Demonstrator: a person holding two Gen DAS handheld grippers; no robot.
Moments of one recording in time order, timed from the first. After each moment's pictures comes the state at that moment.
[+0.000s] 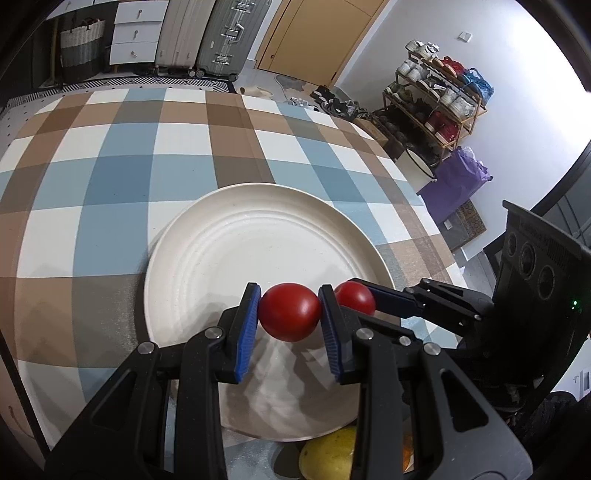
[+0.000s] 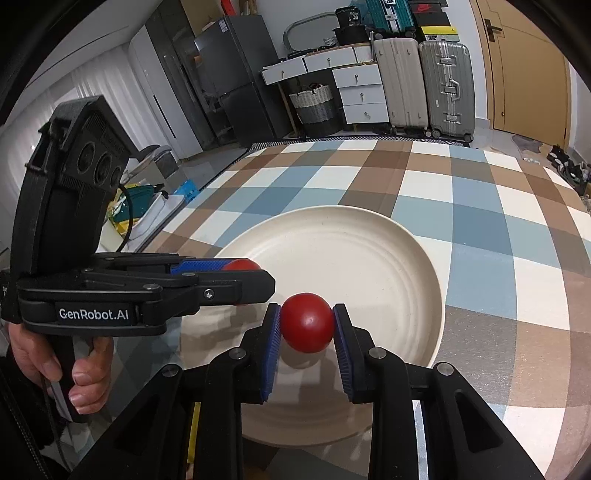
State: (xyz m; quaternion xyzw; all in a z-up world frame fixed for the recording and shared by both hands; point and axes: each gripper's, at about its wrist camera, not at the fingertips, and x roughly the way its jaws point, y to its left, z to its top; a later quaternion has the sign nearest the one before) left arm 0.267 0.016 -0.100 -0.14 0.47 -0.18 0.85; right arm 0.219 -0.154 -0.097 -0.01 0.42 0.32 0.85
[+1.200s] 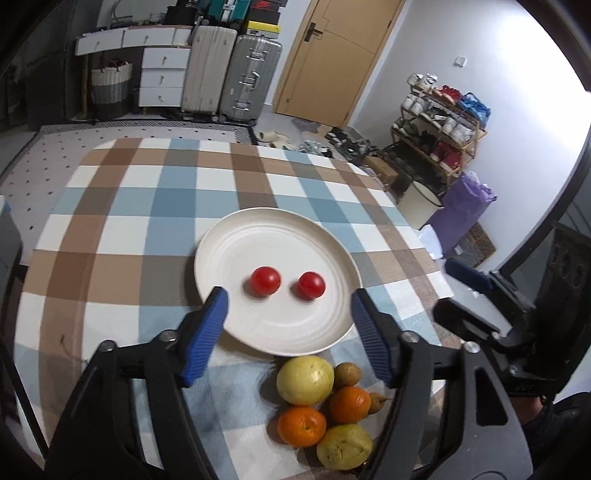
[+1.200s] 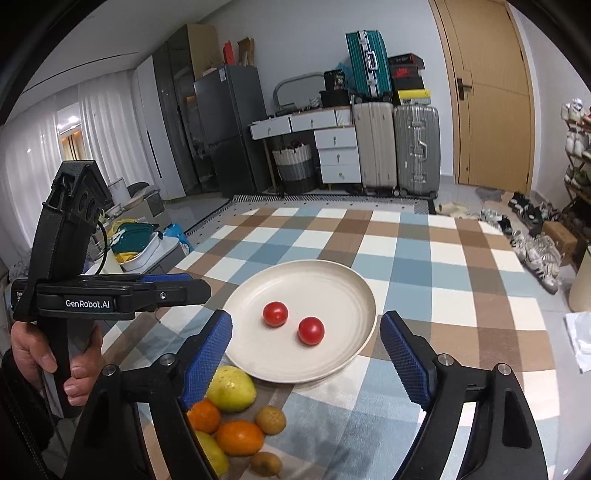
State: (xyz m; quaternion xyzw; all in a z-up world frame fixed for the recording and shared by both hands) left arm 0.139 0.031 -0.017 -0.12 0.39 -0.12 0.90; right arm 0.119 -0.204 -0.013 -0.02 0.30 0.27 0.91
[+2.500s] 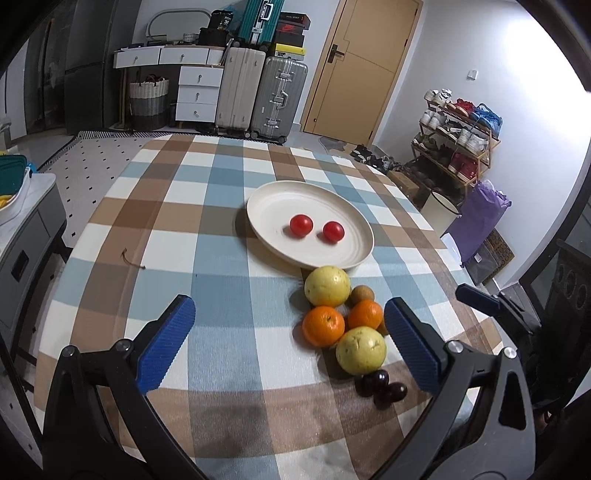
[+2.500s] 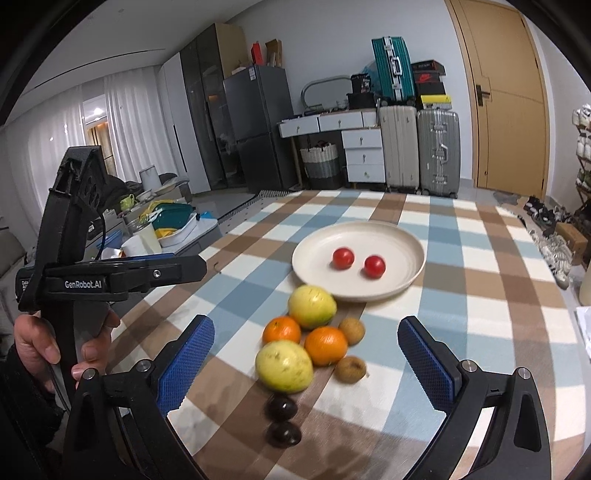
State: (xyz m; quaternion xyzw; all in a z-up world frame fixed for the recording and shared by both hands) left arm -0.006 0.049 -0.025 -0.12 0.36 -0.07 0.92; right arm 0.005 -0.192 -0.045 -0.02 0.30 0.32 0.90
